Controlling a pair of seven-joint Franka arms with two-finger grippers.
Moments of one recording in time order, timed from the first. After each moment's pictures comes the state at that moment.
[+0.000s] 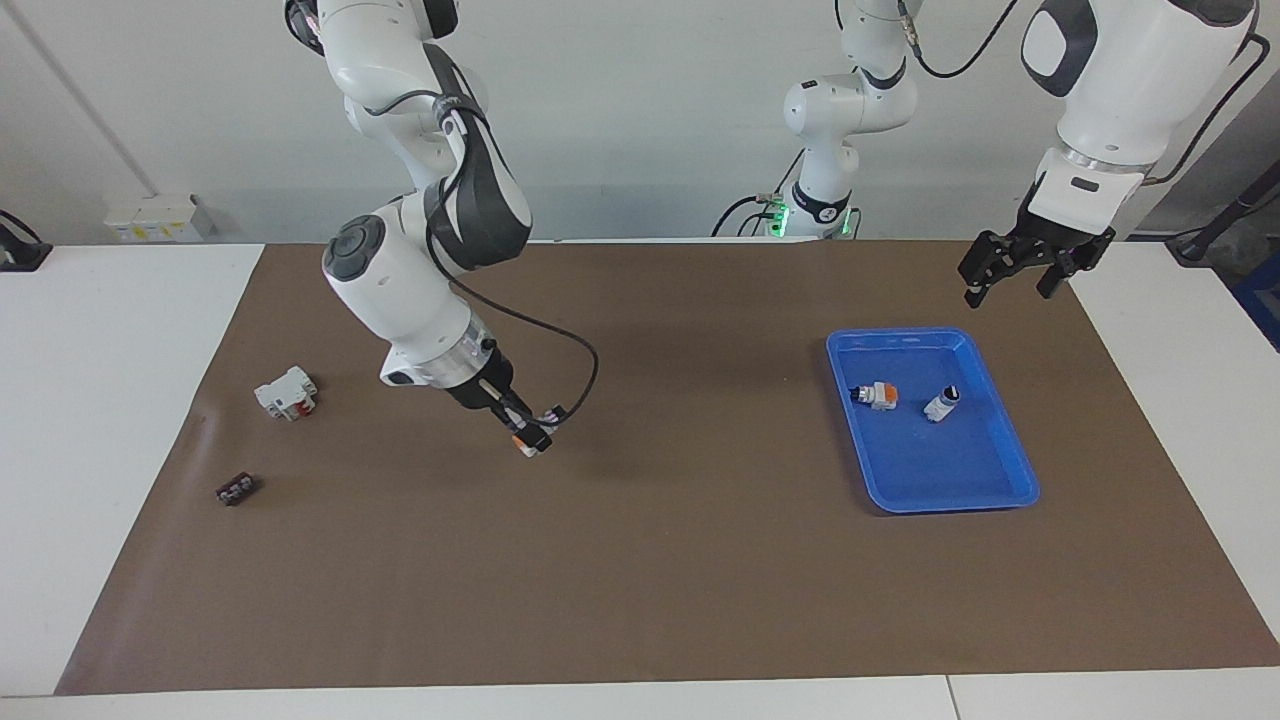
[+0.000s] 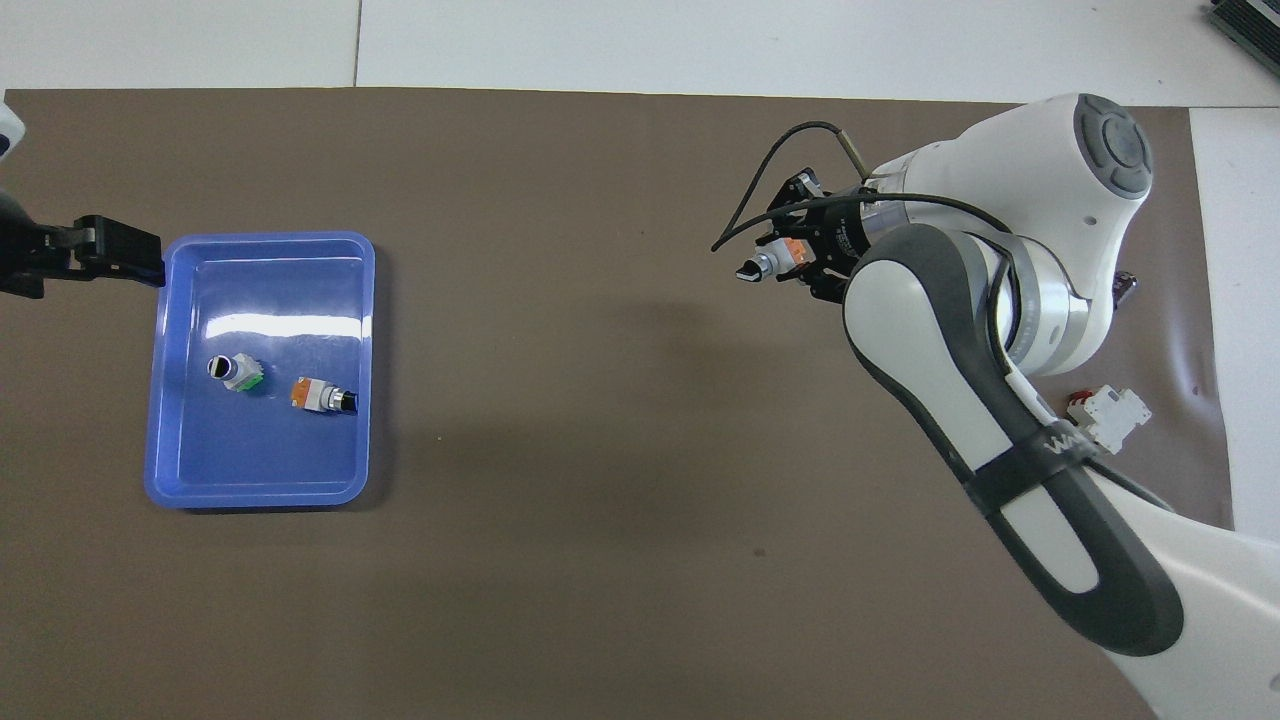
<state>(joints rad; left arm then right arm) 0.07 0.05 -0.14 -1.53 0.05 1.64 -0.12 0.22 0.34 0.06 -1.62 0.44 2.13 1.07</state>
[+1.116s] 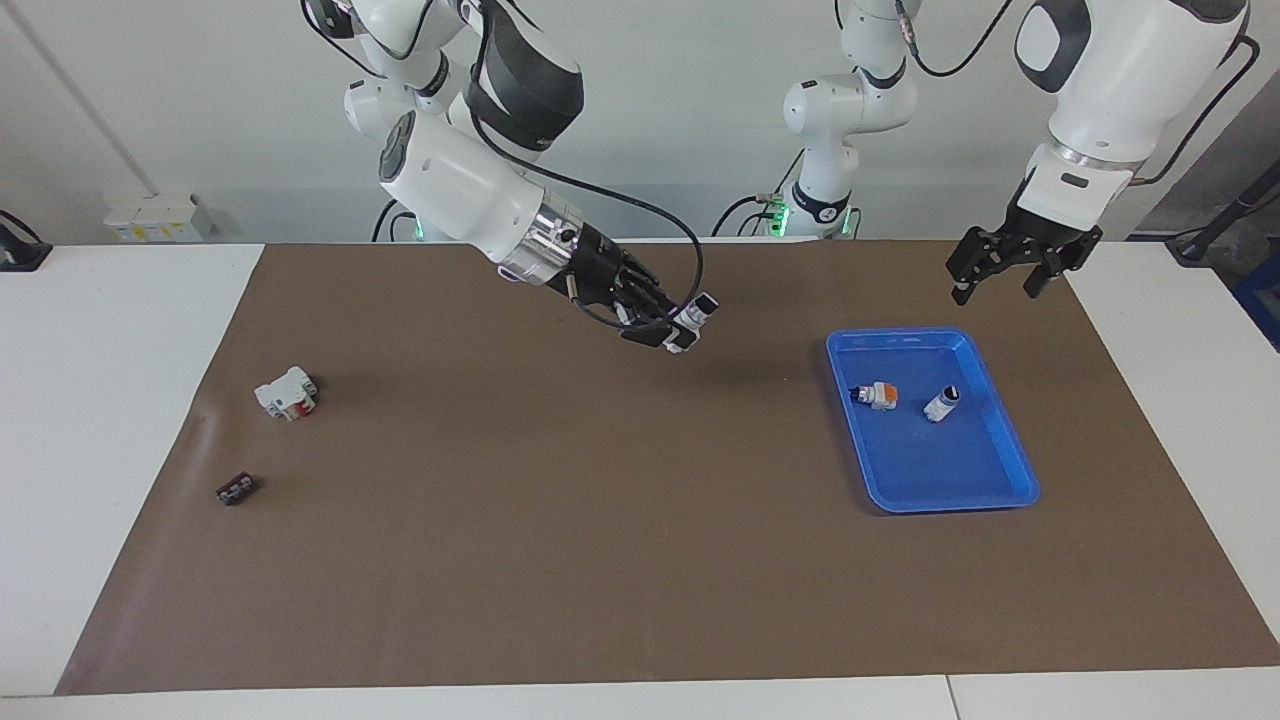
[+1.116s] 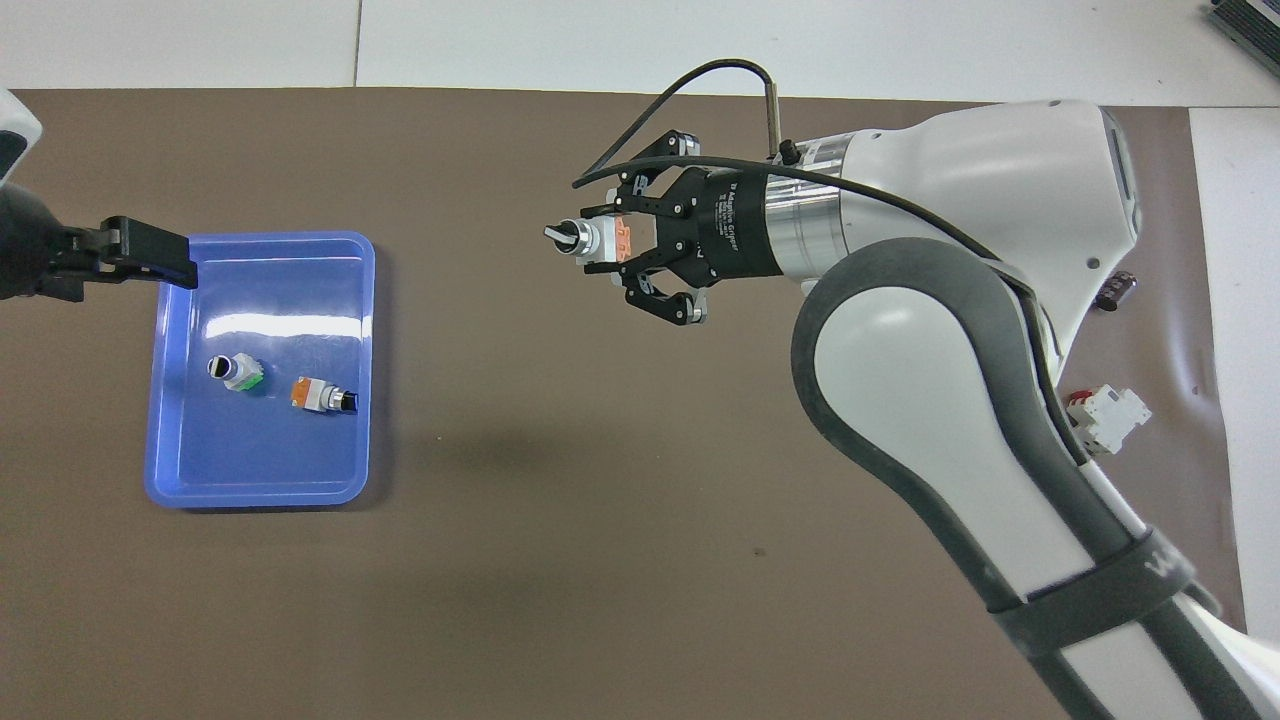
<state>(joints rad) 0.06 0.04 -0.14 -1.54 -0.09 1.64 -0.12 0.23 0.28 0.23 -1.53 0.83 2.21 1.52</state>
